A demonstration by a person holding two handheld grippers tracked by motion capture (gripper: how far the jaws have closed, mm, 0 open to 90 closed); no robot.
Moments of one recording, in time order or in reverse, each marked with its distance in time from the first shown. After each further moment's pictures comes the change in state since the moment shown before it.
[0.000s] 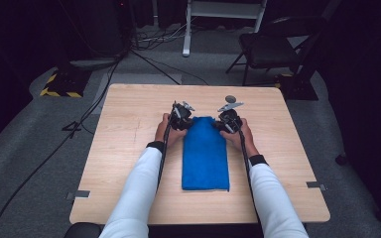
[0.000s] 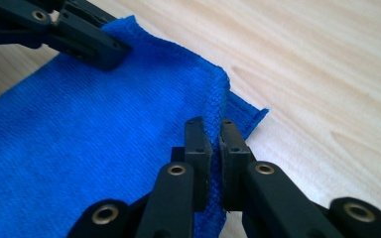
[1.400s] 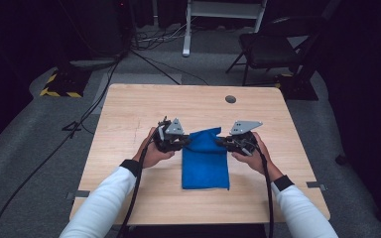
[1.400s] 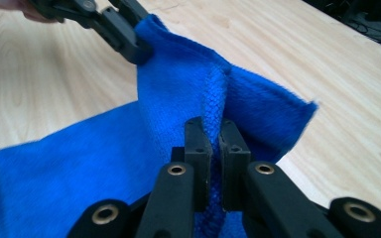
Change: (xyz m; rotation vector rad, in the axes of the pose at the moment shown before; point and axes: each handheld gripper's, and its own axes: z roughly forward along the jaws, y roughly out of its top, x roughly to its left) left arm -0.054 -0.058 -0.105 -0.134 -0.201 0.292; right arm 0.061 -0.033 -0.102 -0.155 0.188 -0.247
